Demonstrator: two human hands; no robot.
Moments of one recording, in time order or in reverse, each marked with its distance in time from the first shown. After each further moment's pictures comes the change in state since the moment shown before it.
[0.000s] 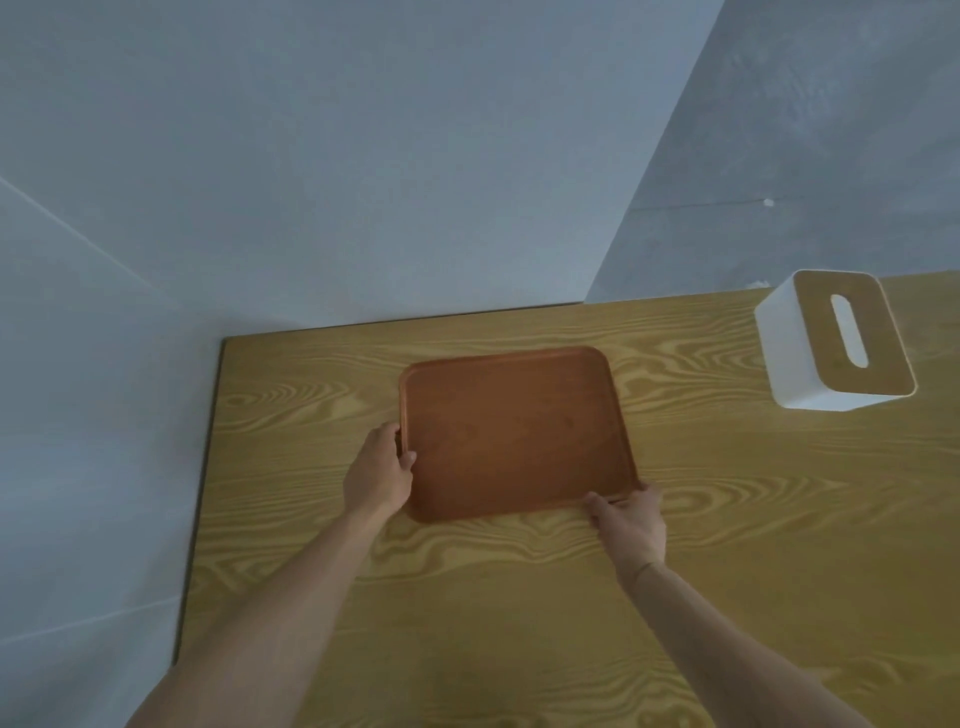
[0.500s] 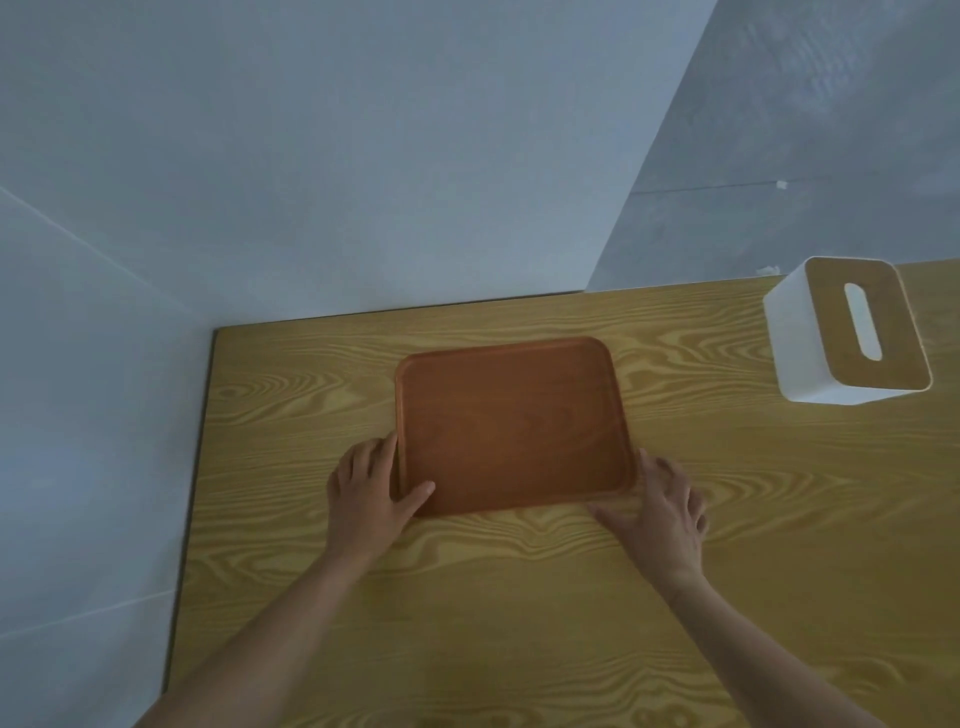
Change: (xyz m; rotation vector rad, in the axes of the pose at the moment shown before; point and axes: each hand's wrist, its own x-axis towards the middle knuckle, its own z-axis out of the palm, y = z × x) left_hand -0.037 -0.033 0.014 0.244 0.085 0.209; right_hand 0.019 0.021 -0.036 -0.595 0.005 -0.431
